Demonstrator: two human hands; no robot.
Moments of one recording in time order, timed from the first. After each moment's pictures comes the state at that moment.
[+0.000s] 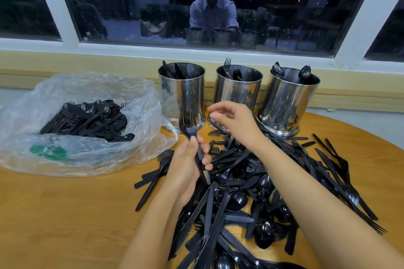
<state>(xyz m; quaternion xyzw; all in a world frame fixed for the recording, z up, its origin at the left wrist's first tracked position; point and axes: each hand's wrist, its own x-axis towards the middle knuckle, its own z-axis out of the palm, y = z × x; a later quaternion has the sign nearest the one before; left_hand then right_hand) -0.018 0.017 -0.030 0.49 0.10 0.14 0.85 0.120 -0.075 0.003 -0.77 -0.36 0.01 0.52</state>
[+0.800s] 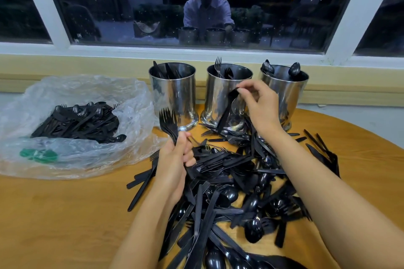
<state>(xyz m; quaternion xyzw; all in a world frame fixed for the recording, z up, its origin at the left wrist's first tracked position) -0.017 0.017 -0.031 0.51 0.13 0.21 0.82 0.145 -0.117 0.021 -0.75 -0.31 -0.22 0.55</state>
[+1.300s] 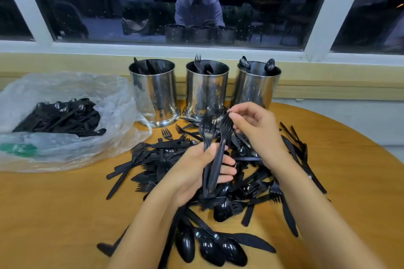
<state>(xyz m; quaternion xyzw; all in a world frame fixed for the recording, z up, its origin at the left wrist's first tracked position) -0.032 -0.059 -0.001 0.58 0.07 -0.06 0.81 0.068 -0.191 0.021 -0.72 -0.28 -0.03 0.63</state>
